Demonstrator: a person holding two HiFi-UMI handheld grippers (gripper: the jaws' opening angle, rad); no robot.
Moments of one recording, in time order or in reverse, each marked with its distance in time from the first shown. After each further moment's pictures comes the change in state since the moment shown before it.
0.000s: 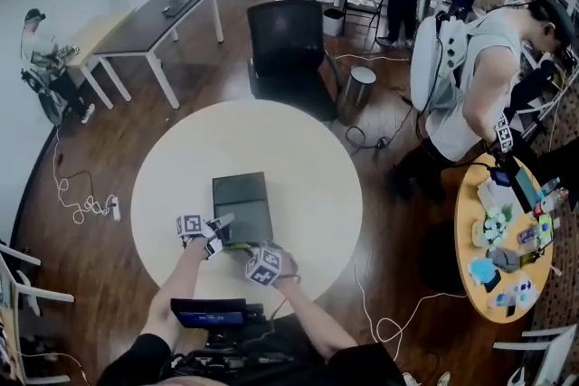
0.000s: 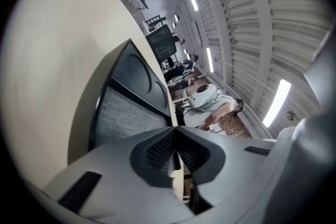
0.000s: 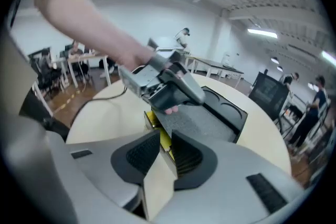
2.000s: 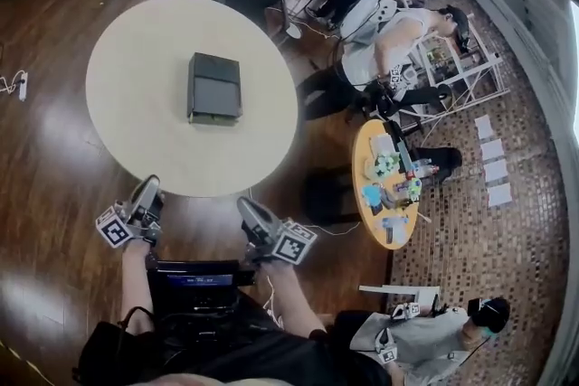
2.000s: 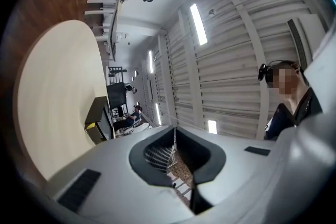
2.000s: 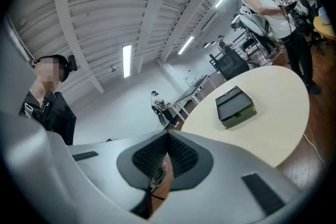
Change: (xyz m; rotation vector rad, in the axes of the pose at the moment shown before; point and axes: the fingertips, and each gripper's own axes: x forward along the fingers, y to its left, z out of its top) left arm -0.378 -0.149 -0.195 0.083 -0.658 -0.552; right arm -0.268 0.251 0.098 0.885 -0.640 -0.033
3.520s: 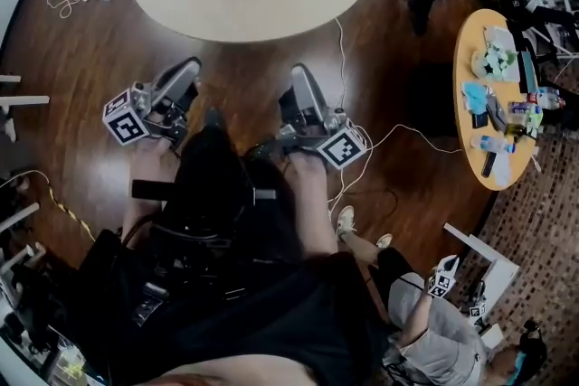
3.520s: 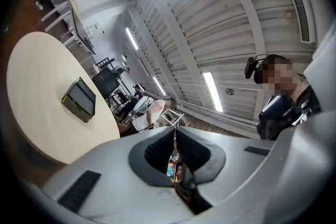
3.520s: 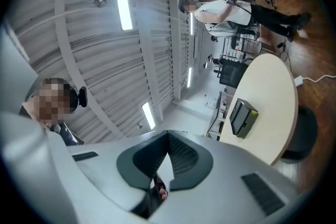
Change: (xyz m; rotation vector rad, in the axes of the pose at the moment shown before) left arm 0.074 -0.164 -0.219 0.357 0.374 0.129; right arm -0.206 -0.070 0.045 0.406 -0.476 0.421
